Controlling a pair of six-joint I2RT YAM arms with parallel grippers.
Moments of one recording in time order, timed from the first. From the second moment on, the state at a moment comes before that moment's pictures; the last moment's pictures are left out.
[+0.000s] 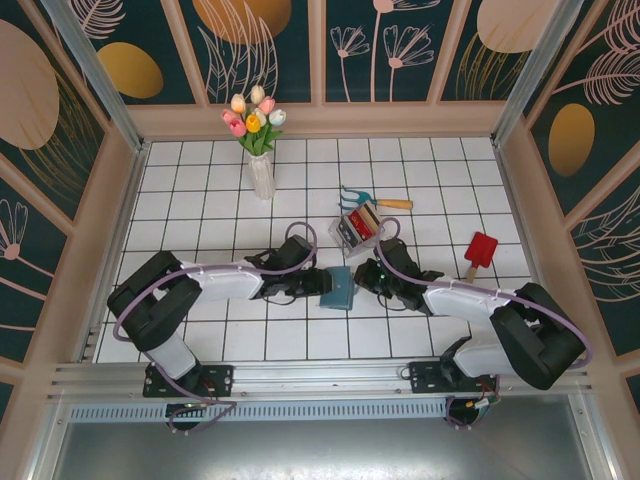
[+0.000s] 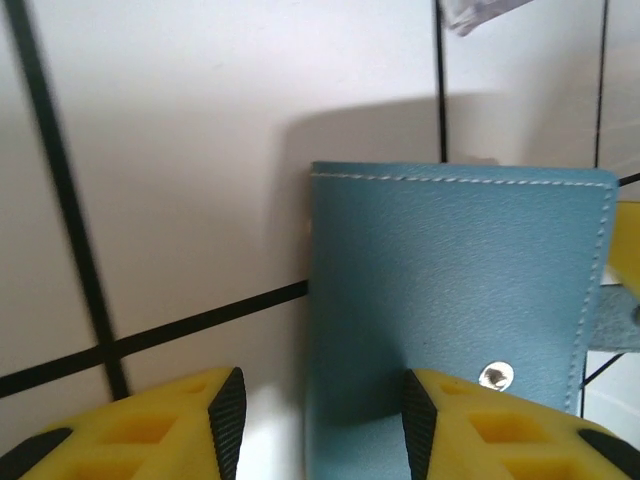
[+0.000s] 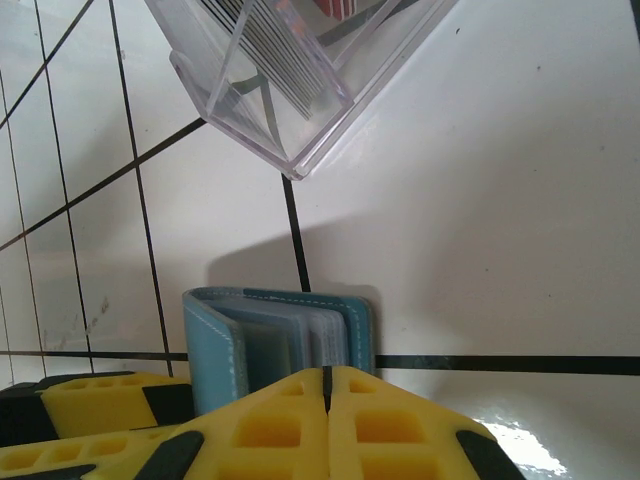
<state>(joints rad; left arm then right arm) -0.85 1.68 0.77 -0.04 0.23 -0.89 0.68 1.31 0.45 0.06 -0.11 1.02</state>
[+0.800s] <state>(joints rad) -0.90 1.72 0.79 0.00 0.14 -1.00 0.76 1.47 0.54 0.13 -0.12 1.08</state>
